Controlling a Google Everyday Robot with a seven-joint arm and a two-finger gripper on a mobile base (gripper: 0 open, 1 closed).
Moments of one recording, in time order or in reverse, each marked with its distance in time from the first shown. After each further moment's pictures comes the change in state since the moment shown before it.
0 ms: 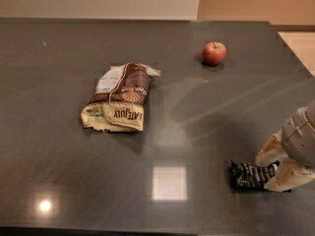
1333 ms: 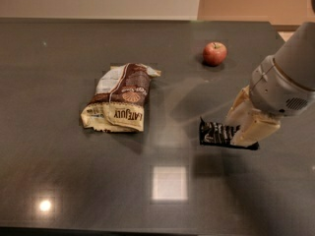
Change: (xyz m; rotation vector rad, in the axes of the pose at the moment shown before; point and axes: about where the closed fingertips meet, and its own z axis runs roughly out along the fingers) arm -0.080 -0.063 -0.050 0.080 -0.081 -0.009
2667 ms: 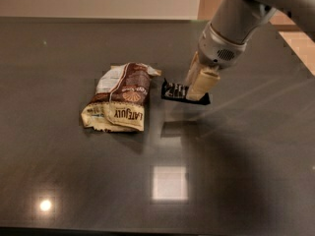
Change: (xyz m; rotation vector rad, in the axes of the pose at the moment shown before) arm -0.066 -0.127 0.032 -0.014 -0.034 0.030
